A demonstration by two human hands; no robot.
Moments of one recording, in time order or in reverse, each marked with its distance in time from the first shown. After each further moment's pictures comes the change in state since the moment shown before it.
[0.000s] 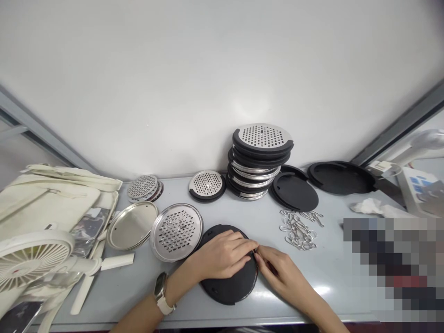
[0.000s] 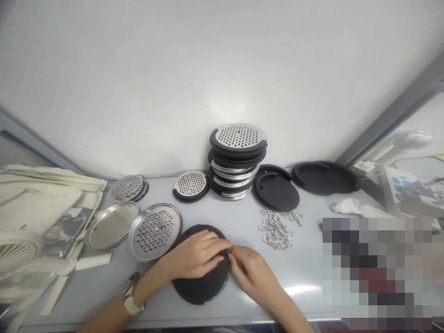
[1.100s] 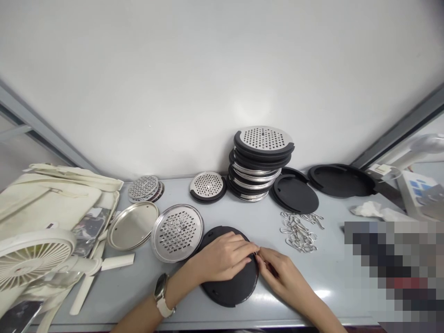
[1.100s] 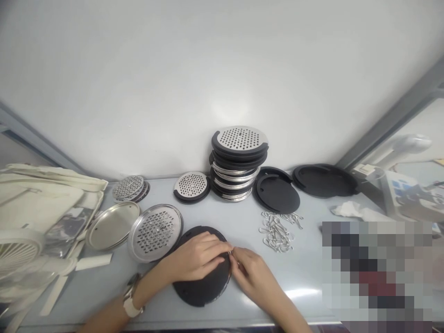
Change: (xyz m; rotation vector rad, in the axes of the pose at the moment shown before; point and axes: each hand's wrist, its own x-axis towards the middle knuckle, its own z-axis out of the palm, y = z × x) left_hand -0.001 -0.001 0.001 -0.057 0.014 0.010; right_hand -0.002 0.006 0.004 -0.017 0.000 0.024
